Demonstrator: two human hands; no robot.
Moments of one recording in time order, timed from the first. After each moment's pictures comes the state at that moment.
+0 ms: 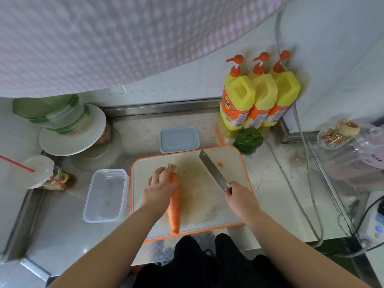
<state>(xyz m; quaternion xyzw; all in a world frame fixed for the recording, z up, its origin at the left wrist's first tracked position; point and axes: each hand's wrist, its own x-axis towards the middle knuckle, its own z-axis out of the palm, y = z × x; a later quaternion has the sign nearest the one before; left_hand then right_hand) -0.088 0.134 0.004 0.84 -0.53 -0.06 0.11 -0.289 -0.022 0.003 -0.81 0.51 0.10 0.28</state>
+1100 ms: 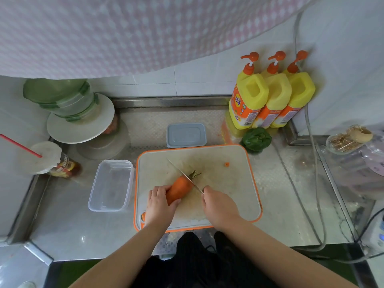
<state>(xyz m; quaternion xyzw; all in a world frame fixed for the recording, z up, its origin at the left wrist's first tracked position) -0.120 0.171 -0.028 0.90 -0.26 -0.22 0.27 -0.247 0.042 0.030 -0.90 0.34 0.13 0.23</state>
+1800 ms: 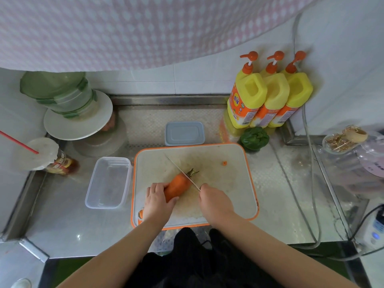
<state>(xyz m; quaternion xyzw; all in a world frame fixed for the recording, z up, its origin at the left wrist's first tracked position) -0.118 0.169 -0.030 0.90 -0.26 -0.23 0.27 -0.237 0.046 0.040 -0.88 0.38 0.16 0.23</state>
